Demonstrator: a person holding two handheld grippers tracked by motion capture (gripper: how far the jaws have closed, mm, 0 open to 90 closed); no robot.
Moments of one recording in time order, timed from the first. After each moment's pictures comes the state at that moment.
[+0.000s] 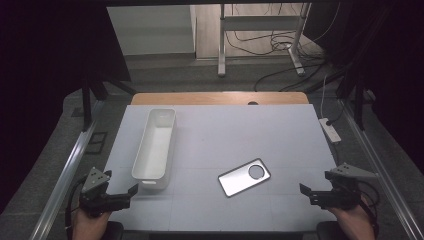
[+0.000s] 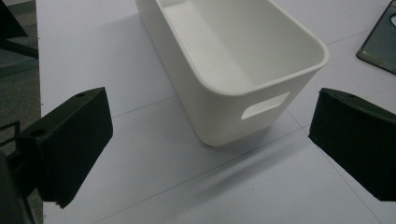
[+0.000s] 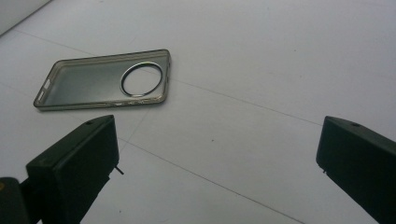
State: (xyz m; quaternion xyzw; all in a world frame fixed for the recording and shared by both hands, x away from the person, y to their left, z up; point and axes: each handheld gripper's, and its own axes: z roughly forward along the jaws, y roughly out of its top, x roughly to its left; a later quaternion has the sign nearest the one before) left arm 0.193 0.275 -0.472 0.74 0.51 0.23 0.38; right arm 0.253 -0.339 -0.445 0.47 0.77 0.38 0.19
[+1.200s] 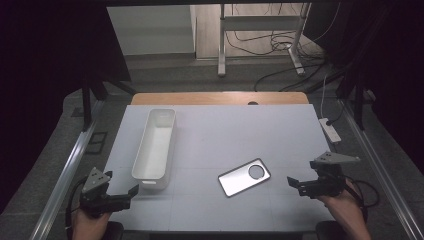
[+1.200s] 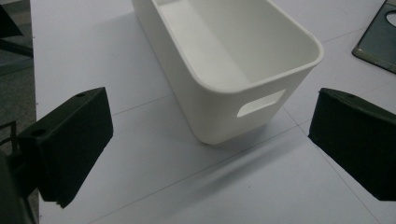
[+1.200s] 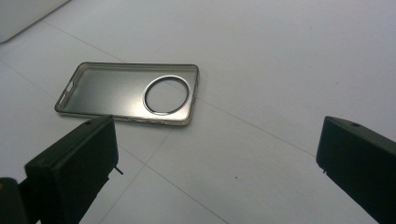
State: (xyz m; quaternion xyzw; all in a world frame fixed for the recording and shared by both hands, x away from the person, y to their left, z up) left arm 0.192 0.274 -0.472 0.74 0.51 0.23 0.38; right arm 0.283 -0.312 -0.437 0.42 0.81 0.38 0.16
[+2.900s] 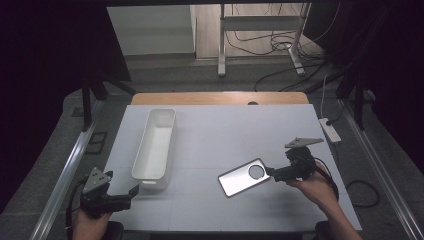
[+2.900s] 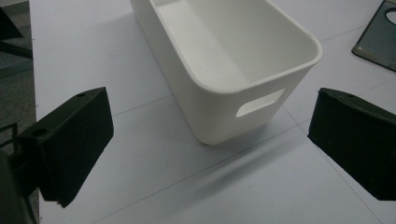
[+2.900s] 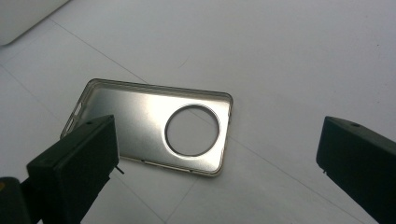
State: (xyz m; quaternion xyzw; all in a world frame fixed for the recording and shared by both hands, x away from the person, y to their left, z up) left arm 0.193 0.273 -0.472 0.74 0.51 0.23 0.38; right arm 0.329 -0.254 -0.445 0.41 0.84 0.35 0.12
